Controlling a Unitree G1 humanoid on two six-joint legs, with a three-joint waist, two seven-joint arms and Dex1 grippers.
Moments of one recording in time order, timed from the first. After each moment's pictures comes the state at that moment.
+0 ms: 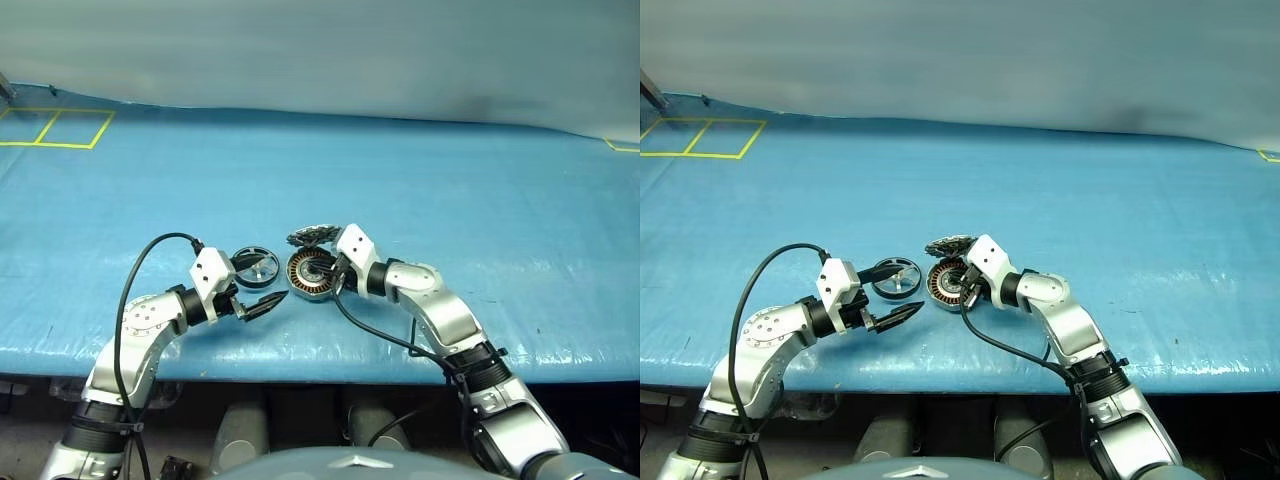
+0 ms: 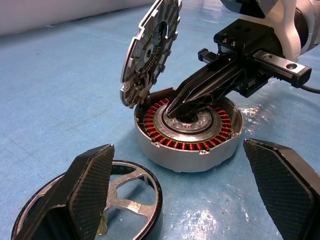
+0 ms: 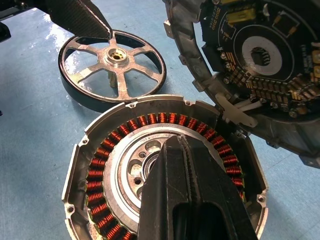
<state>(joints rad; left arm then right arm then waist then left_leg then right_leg) -0.03 0.52 -0.06 -0.18 -0.33 0.23 -0.86 -0.36 -0.30 0.31 0.02 0.12 0.40 0.73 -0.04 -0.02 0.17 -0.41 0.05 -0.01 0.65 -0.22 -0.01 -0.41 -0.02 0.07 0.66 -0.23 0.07</state>
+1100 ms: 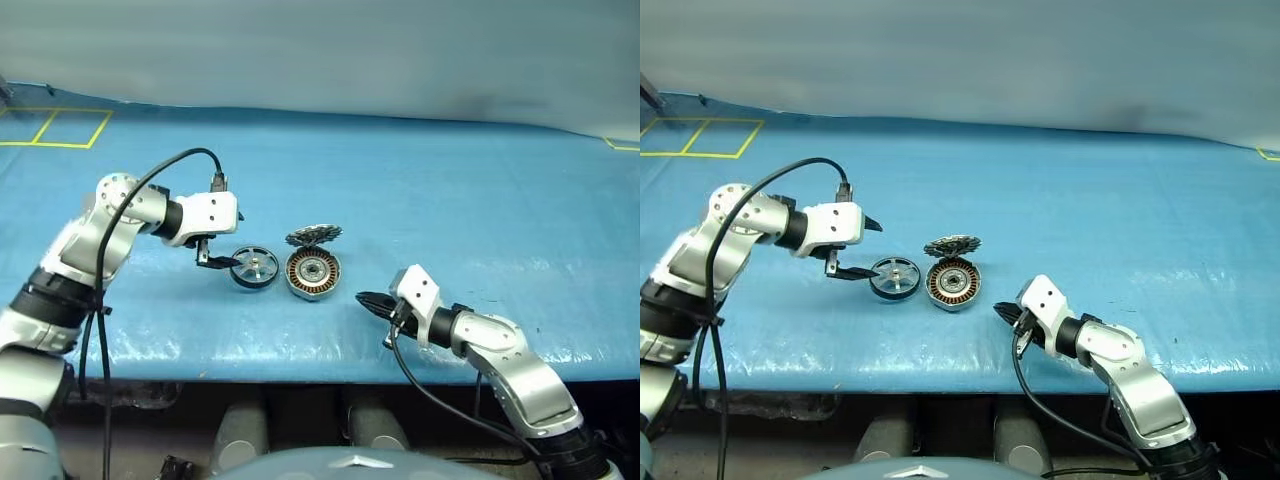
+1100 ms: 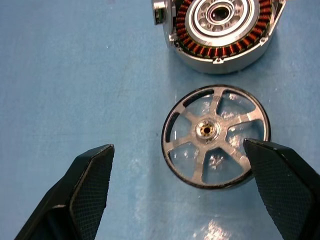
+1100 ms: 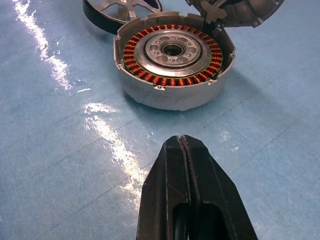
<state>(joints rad) -0.73 0.90 -0.39 0.08 0.05 0.24 -1.31 0.06 -0.56 0.14 -0.44 0.23 0.48 0.72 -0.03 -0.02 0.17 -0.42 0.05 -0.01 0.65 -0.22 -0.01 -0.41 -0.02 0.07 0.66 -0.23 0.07</state>
